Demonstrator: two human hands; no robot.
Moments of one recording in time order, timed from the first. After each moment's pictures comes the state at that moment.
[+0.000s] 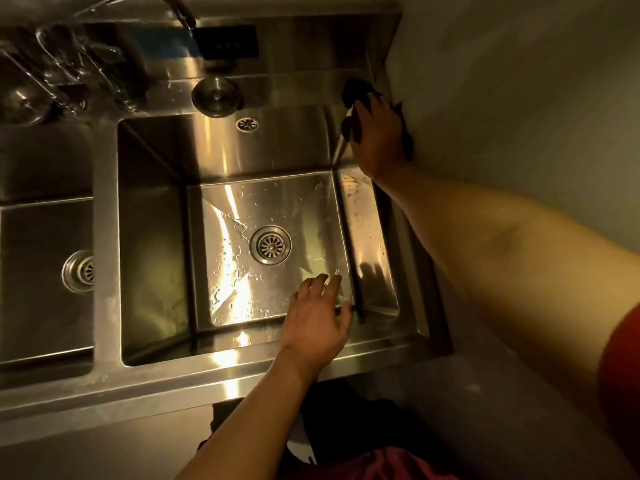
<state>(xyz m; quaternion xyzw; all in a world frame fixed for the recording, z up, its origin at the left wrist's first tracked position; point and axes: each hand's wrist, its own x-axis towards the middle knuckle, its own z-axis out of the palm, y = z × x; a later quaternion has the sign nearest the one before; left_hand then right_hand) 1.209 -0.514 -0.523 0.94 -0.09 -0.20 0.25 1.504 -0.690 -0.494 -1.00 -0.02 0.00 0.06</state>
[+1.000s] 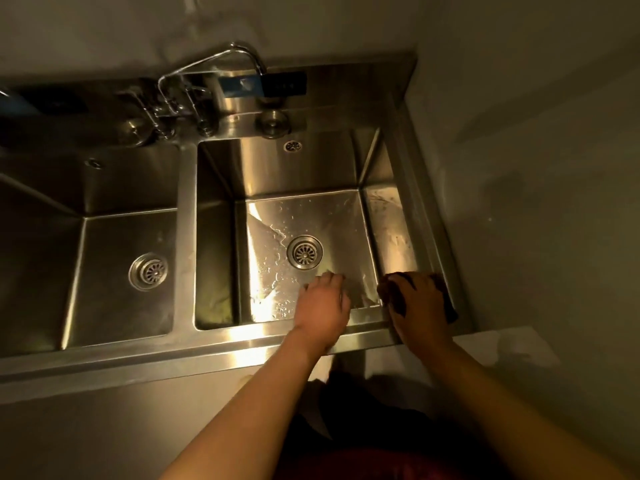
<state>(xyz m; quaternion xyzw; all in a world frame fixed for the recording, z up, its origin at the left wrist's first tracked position) 1.197 -0.451 -0.494 0.96 -0.10 -0.16 0.21 1.168 -0.658 -0.477 -0.98 0.06 0.09 0.19</state>
